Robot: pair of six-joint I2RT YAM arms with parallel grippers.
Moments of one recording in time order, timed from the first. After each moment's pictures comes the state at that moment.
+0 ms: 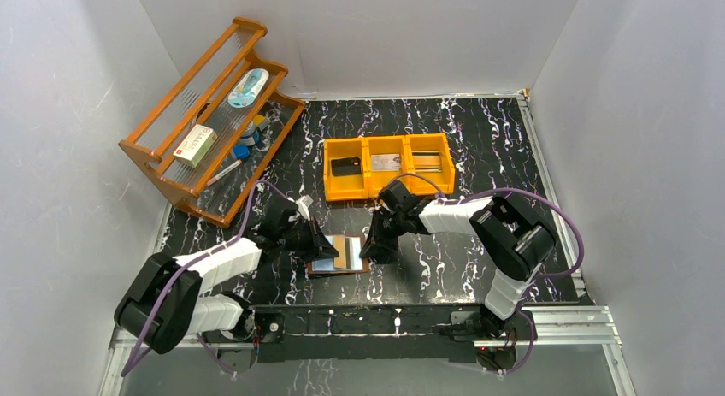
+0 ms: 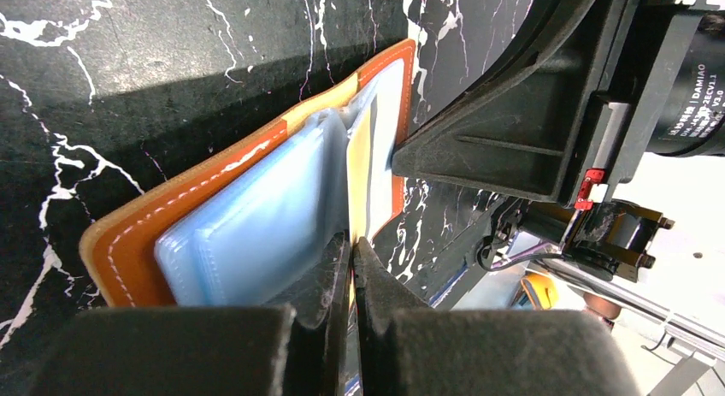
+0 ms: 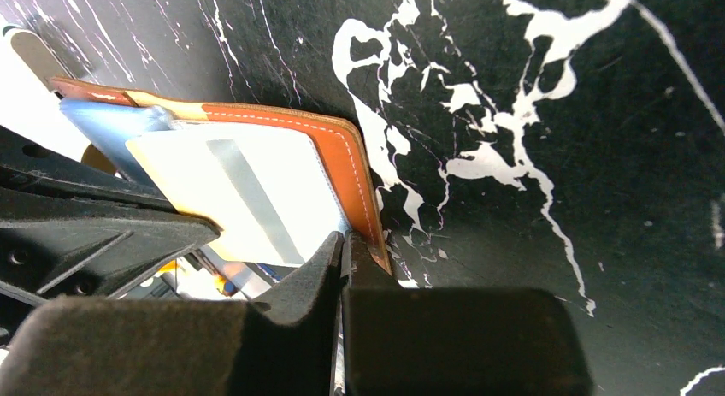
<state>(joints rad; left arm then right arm) -0.52 1.24 0.39 0.03 0.48 -0.87 0.77 1.74 0.83 -0.15 -0.47 0.97</state>
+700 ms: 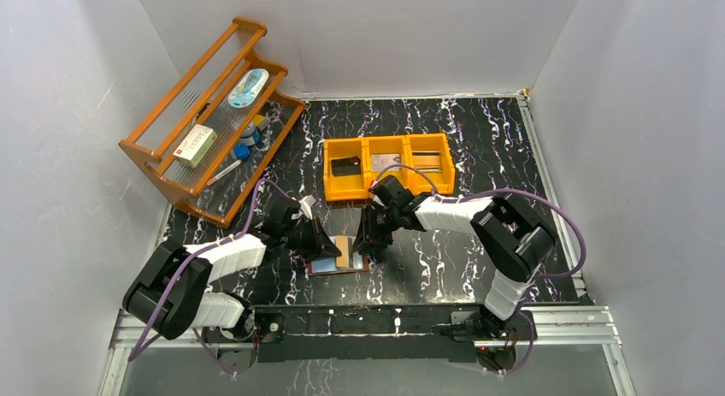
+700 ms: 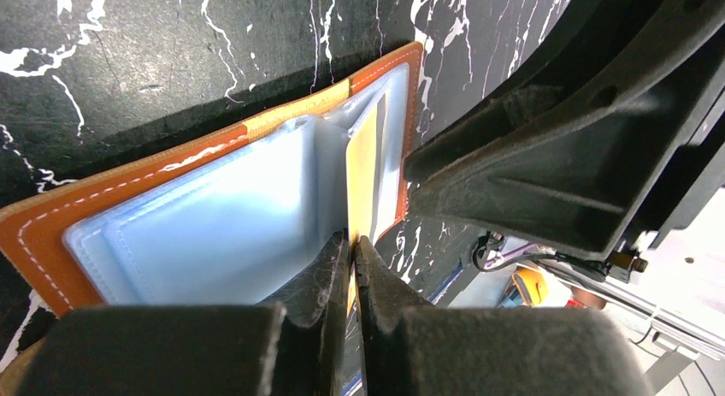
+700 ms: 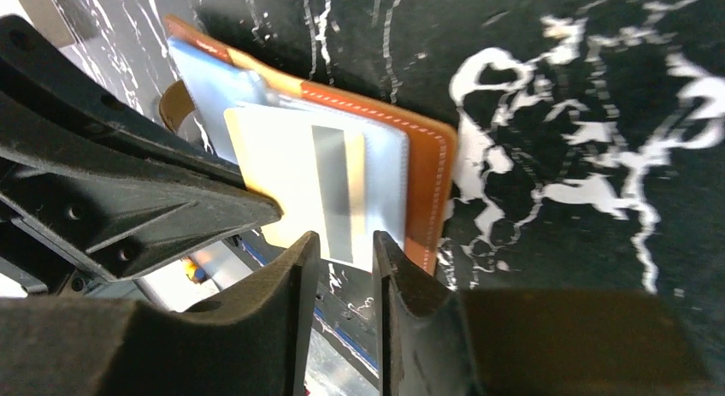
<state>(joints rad) -0.52 1.32 0.41 0.08 0.51 -0.88 0.79 1.74 0.90 -0.17 -0.49 0.88</state>
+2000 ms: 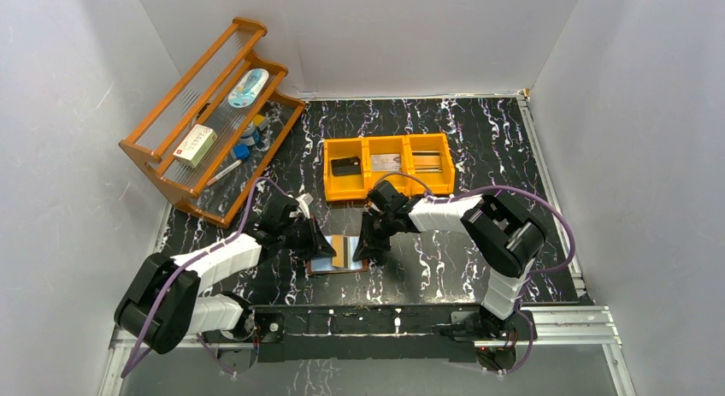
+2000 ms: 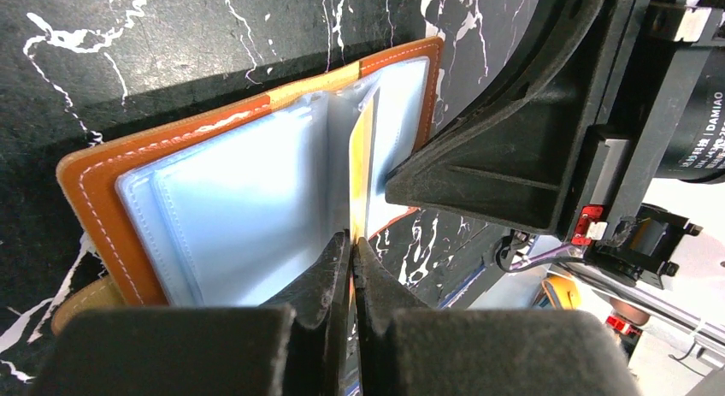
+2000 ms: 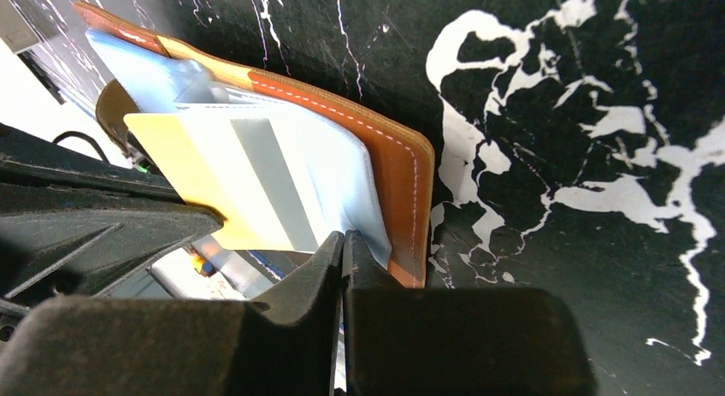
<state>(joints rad) -0.51 1.24 0.44 -0.08 0.46 -0.81 0.82 1.80 0.92 -0.20 -0.49 0.92</state>
